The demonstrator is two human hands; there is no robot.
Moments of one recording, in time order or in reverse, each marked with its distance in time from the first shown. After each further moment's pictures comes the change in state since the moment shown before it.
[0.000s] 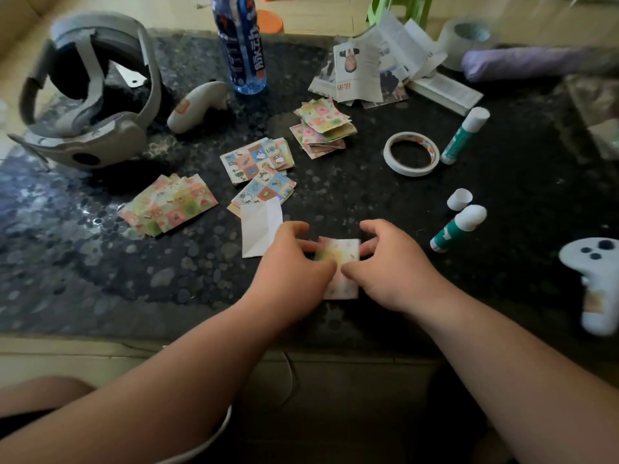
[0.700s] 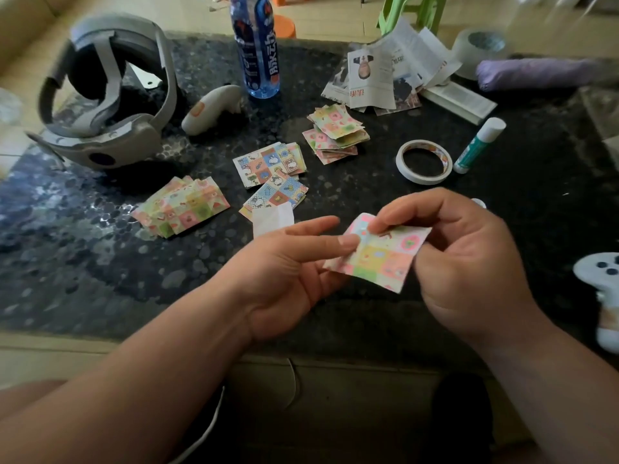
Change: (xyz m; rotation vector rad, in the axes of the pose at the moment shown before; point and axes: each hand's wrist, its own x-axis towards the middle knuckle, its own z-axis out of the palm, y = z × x) left_hand -0.024 0.034 -0.038 -1.013 -0.374 -0.216; right_hand -0.043 -0.014 -0.030 0.649 0.132 -0.632
